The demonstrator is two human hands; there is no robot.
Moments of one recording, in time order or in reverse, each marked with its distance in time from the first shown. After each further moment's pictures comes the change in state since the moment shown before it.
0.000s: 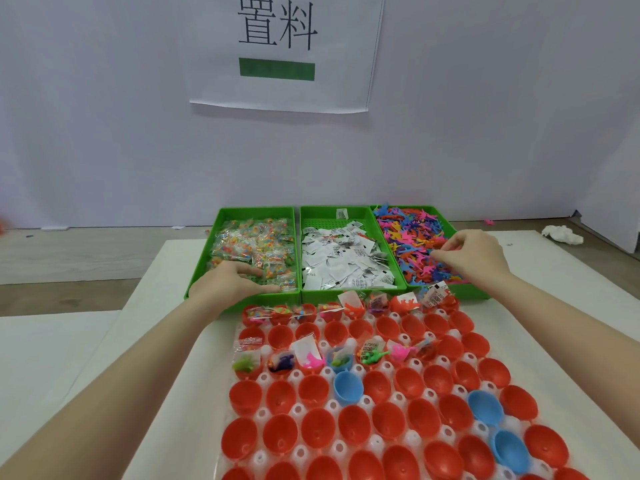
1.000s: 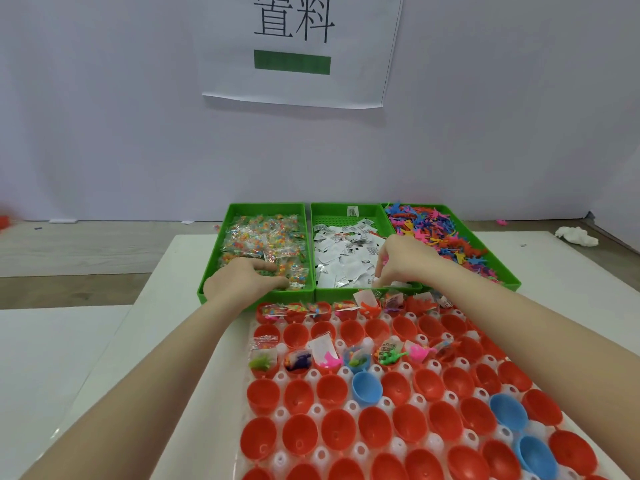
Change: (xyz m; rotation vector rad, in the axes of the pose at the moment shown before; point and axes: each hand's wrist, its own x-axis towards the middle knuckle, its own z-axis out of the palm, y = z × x) left_hand 0.000 0.001 0.006 0.205 0.145 0.022; right_hand -0.014 -0.098 0.039 -0.343 -0.576 -0.178
